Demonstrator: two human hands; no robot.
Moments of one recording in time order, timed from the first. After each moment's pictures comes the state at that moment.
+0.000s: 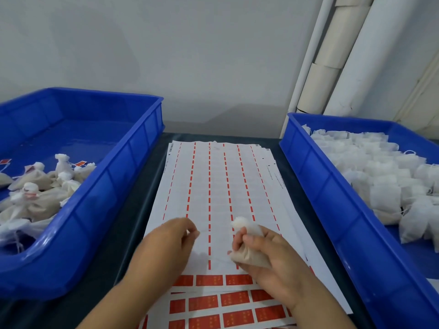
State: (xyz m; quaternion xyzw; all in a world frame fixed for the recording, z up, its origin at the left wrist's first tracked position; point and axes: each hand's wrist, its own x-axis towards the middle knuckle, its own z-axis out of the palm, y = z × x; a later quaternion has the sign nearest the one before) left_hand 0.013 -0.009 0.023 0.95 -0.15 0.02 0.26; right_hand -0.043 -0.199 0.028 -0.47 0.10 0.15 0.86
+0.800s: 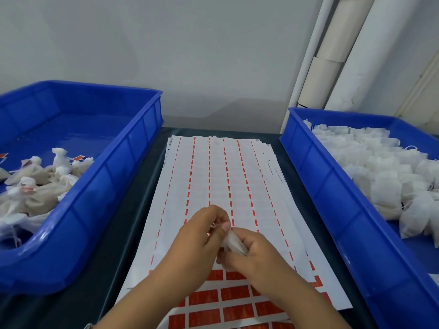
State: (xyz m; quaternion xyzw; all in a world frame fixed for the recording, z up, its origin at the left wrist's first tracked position) left_hand -0.009 -0.040 0.038 0.83 -0.20 -0.03 0.52; right_hand -0.046 -0.176 0.030 -0.81 -0.02 0.09 0.58
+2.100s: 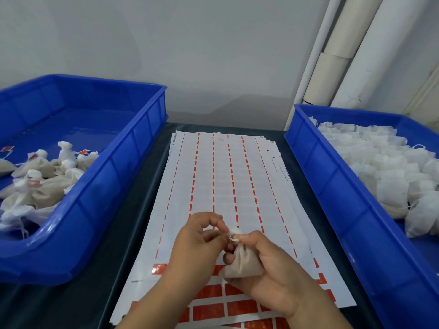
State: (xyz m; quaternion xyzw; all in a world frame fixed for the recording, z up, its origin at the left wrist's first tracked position) left_hand -0.015 -0.044 0.021 0.74 -0.04 -0.08 0.67; right_hand -0.052 -0.173 0.028 -0.34 0.19 0.22 0.89
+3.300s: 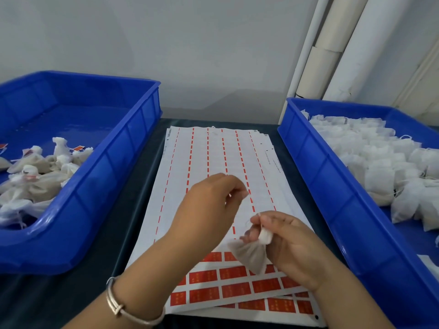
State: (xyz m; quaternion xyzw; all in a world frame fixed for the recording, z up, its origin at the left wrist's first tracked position) left_hand 0.000 -0.059 0.068 0.88 -0.27 0.11 0.37; right_hand -0.069 -0.216 0.047 -0.57 0.08 0.12 0.81
